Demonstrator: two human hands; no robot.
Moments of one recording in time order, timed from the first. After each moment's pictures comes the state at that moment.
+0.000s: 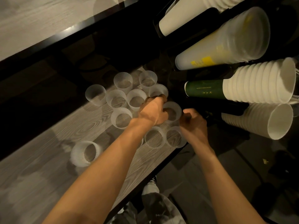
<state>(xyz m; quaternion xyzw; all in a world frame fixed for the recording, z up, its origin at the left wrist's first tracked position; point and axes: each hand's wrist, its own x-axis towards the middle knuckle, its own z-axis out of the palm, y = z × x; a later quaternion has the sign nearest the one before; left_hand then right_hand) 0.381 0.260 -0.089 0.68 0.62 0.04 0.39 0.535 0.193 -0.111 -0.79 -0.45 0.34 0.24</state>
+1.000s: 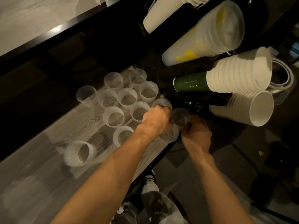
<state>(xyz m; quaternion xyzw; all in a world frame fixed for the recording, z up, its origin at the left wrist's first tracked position) 0.424 0.223 -0.090 0.77 0.56 -0.04 0.29 0.550 0.141 -0.100 -0.84 -0.46 0.22 0.17</state>
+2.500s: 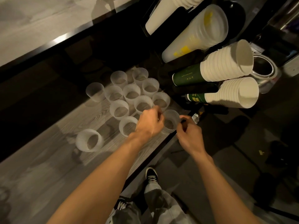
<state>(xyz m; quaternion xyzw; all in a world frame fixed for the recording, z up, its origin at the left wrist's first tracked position) 0.386 0.161 -0.093 0.70 0.60 0.16 0.35 0.541 0.089 -0.101 -0.74 -0.46 0.36 0.32</state>
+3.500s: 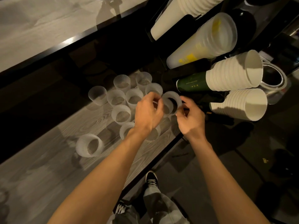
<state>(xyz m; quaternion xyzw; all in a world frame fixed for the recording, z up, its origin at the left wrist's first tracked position) 0.385 0.200 -0.078 0.64 0.60 0.37 0.30 0.535 0.159 -0.069 -0.73 -0.49 0.31 0.37</state>
